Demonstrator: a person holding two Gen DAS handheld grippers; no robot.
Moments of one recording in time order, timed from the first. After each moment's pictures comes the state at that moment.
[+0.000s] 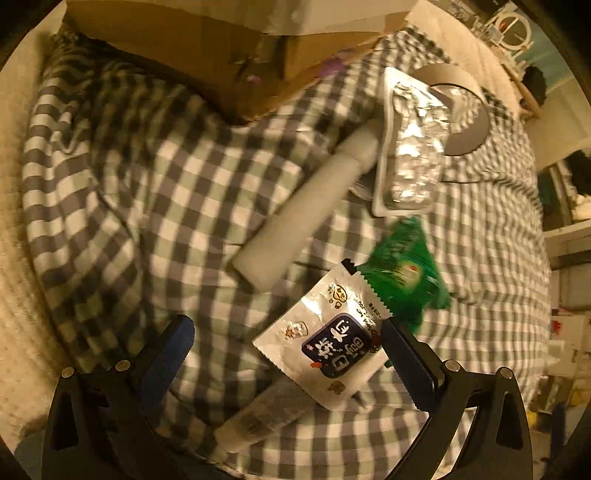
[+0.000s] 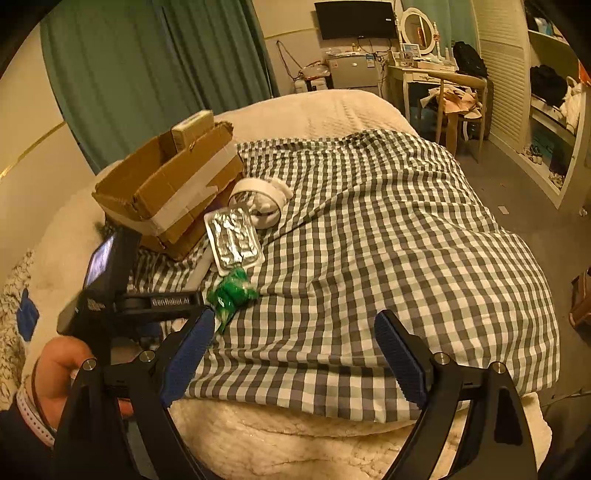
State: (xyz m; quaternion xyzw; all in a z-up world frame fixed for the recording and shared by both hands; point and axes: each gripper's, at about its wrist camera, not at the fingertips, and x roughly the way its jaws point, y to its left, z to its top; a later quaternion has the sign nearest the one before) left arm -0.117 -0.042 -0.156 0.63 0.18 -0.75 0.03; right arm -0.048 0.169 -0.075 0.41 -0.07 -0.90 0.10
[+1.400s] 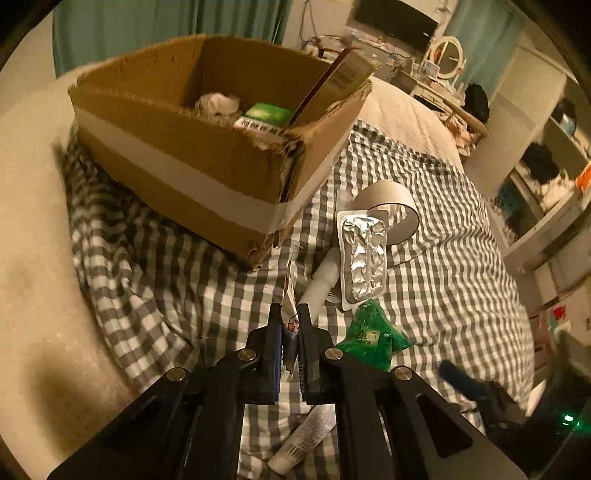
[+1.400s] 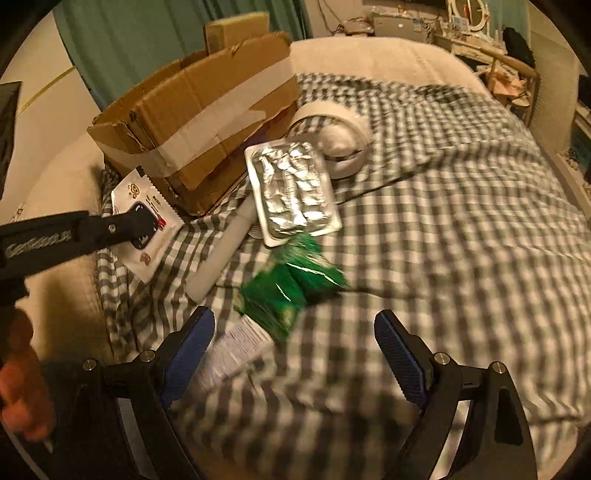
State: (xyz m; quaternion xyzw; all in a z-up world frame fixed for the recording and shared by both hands) left arm -0.110 -0.056 -0.071 0.49 0.12 -0.86 0.00; right arm -0.121 0.054 -0.153 0.49 -0.03 -0.86 0.15
